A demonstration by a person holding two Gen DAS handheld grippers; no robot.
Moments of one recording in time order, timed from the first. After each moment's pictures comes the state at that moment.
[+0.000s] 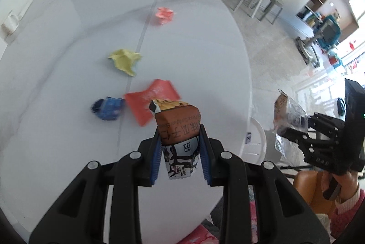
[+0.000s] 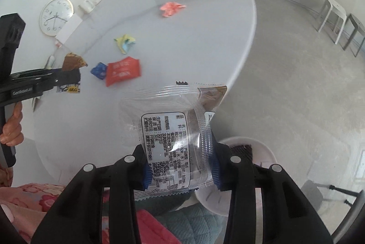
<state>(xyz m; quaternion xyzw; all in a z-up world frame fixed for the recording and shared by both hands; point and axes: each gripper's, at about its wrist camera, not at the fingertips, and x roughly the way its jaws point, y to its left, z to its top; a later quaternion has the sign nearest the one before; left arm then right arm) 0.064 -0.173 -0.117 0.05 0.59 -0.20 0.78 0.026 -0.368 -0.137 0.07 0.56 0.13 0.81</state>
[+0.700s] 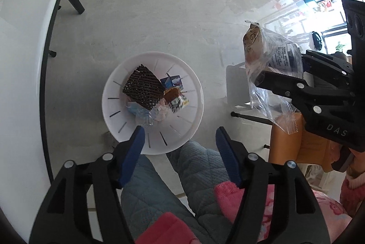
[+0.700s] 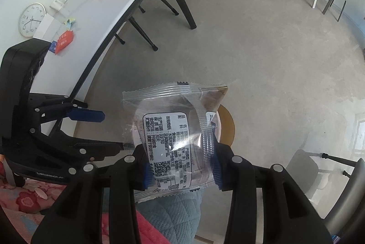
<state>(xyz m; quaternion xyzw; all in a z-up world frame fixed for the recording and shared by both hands) -0.029 -0.400 -0.238 0.11 0.69 -0.31 0.64 -0.051 -0.524 -0.195 0.09 0.61 0.09 0.78</state>
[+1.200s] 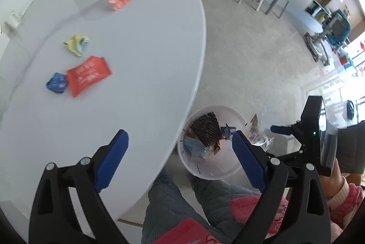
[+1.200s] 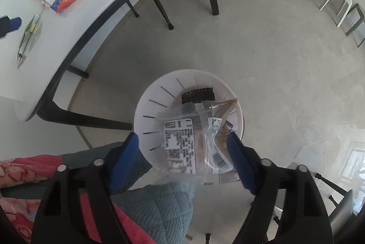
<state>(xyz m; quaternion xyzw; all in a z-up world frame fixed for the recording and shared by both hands) 0.006 -0.274 -0.129 0.05 0.59 -0.13 0.79 -0.029 -0.458 -0.248 0.02 0.65 0.15 0.75</state>
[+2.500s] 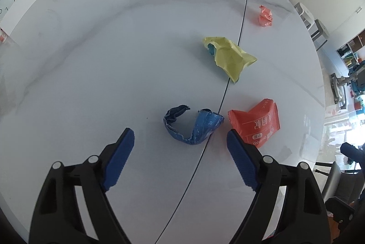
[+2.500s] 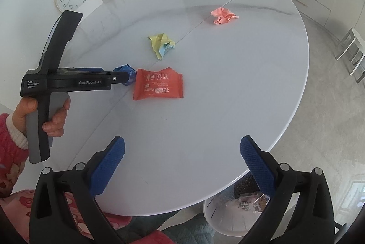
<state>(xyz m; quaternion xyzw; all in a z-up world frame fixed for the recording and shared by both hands) 0.137 -0.064 -0.200 -0.03 0.60 -0.04 0.79 0.073 -0.264 -0.130 0.00 0.55 0.20 0.81</state>
